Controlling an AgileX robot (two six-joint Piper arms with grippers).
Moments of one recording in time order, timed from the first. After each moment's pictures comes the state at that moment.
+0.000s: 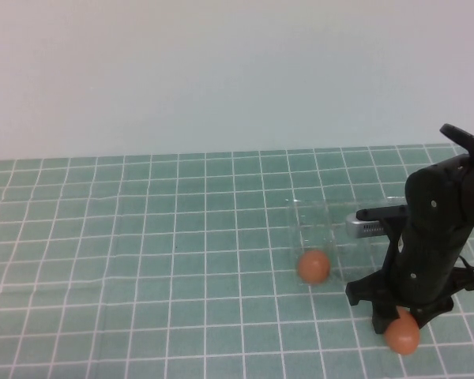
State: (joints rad) right arm 0.46 1.91 -1.15 0.03 0.90 0.30; left arm -0.07 -0.03 0.03 0.01 0.36 -0.06
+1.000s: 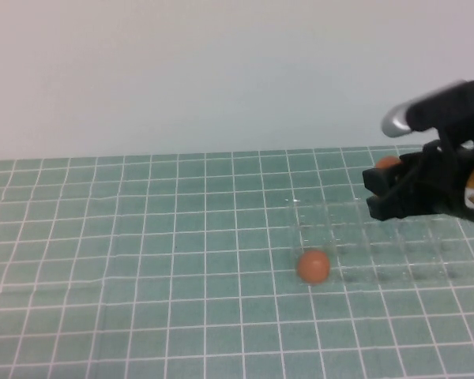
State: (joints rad) right arm 0.45 1.48 -0.90 -0.36 0.11 0.30; left arm -0.07 -0.03 0.03 0.01 0.36 -0.06
